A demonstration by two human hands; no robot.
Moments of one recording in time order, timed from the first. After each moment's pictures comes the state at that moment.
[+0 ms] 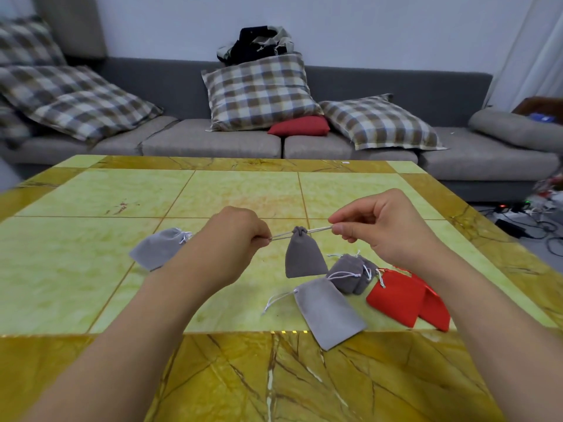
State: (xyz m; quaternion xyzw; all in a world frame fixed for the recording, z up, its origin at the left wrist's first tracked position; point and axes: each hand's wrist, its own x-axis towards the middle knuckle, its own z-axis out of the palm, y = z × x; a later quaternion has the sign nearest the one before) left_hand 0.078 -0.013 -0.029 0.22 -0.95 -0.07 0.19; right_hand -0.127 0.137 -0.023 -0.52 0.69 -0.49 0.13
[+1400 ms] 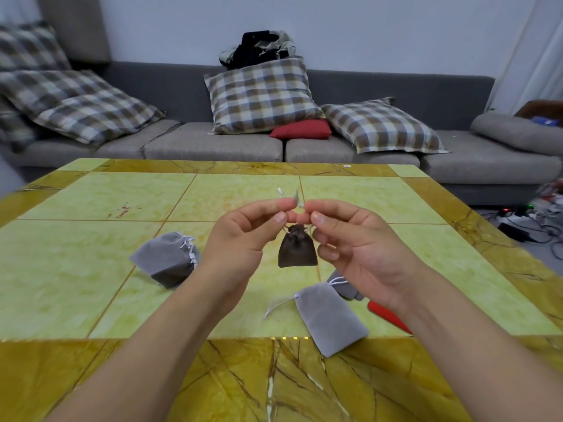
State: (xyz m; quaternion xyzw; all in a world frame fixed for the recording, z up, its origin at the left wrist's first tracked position) left_hand 0.070 0.030 -0.022 0.19 -0.64 -0.65 0.37; right_hand -0.067 0.133 -0.014 -0.36 0.46 -0.69 0.43
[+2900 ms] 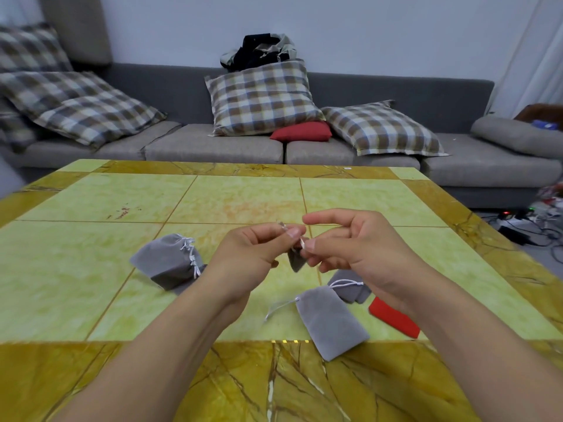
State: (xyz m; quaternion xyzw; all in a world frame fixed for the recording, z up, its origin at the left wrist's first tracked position) left_hand 0.069 0.031 -0.029 0.27 -0.66 -0.64 0.27; right_hand -0.068 0.140 -0.008 -0.42 0.62 -0.58 0.33
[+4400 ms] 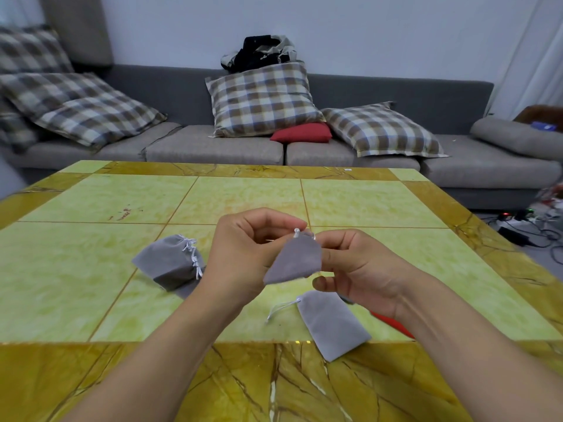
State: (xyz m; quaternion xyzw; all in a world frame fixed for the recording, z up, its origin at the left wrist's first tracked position) left_hand 0.075 0.040 -0.016 0.17 -0.70 -0.56 0.42; right_hand -0.073 0.135 -0.025 -0.40 0.53 -0.56 0.50
